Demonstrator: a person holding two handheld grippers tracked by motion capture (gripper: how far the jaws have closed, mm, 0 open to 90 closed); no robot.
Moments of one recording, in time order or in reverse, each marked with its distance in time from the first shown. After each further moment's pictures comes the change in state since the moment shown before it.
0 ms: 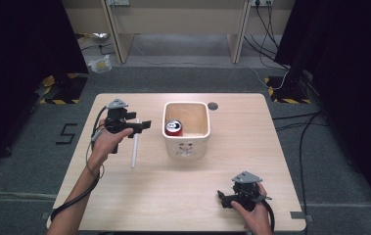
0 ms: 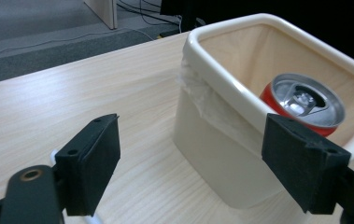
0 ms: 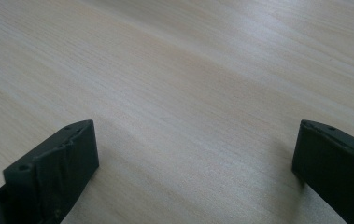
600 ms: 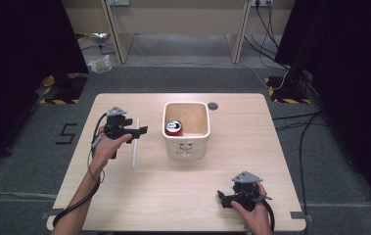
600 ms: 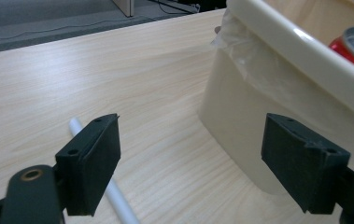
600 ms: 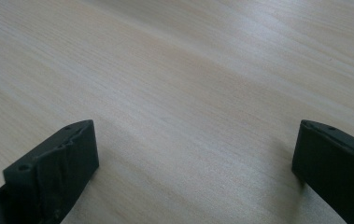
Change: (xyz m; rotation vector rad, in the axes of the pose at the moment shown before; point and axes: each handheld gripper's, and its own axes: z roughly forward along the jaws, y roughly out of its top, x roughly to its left) left arm 0.017 -0.032 0.014 0.023 0.063 -0.034; right arm 0.000 0.000 0.000 0.002 0.001 0.002
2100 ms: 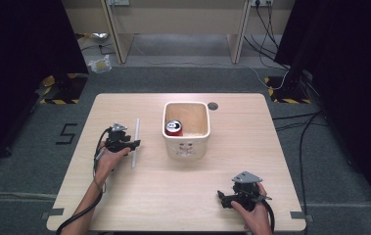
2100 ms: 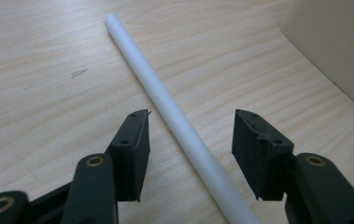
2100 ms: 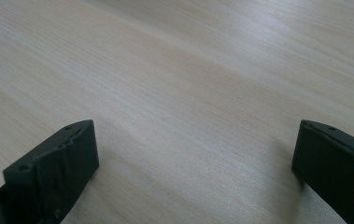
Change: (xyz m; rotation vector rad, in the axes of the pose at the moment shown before) left arm 0.027 -0.066 0.036 0.139 0.136 -0.016; right arm 0.000 0.000 0.000 0.000 -0.001 0.000
